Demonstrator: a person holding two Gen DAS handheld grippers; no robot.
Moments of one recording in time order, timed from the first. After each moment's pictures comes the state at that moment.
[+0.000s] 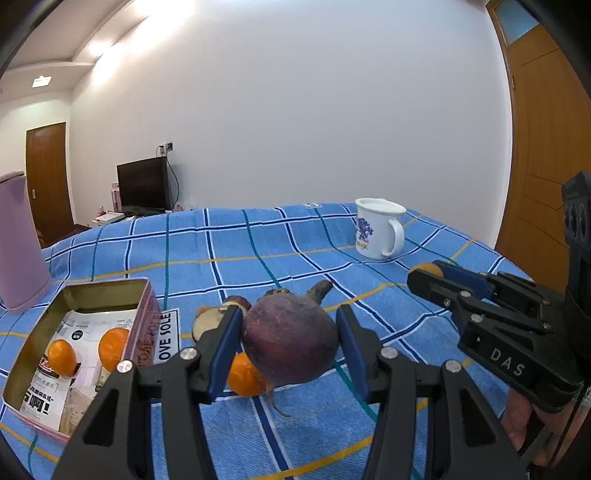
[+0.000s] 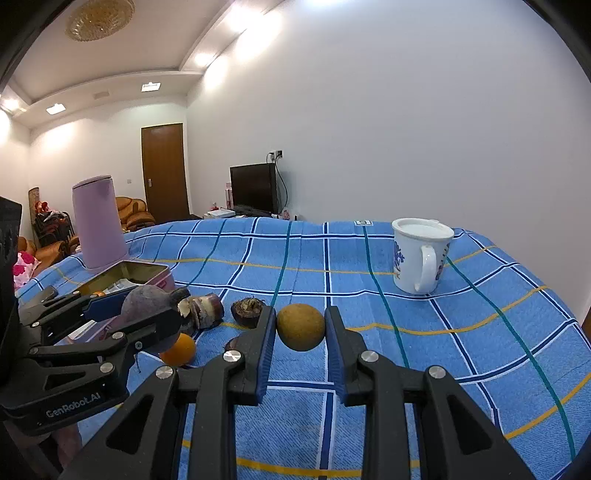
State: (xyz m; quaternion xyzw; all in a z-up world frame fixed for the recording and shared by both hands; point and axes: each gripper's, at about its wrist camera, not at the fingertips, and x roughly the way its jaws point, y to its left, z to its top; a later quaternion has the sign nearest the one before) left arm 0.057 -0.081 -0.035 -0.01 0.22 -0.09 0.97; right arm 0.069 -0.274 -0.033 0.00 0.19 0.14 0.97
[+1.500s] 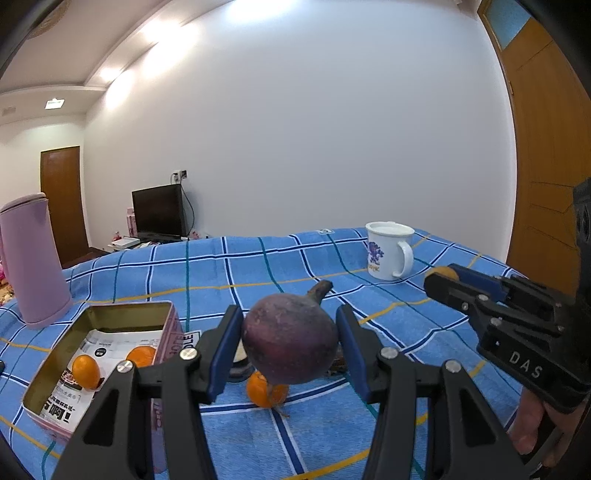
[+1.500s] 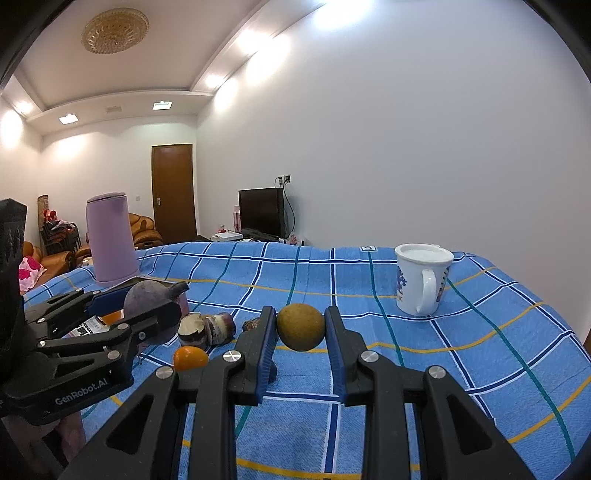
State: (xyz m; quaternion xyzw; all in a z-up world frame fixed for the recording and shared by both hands) left arm 0.039 -0.076 -0.027 0.01 0.16 -0.06 0.98; right arm 0.051 -0.276 -0.026 0.01 0.14 0.16 0.98
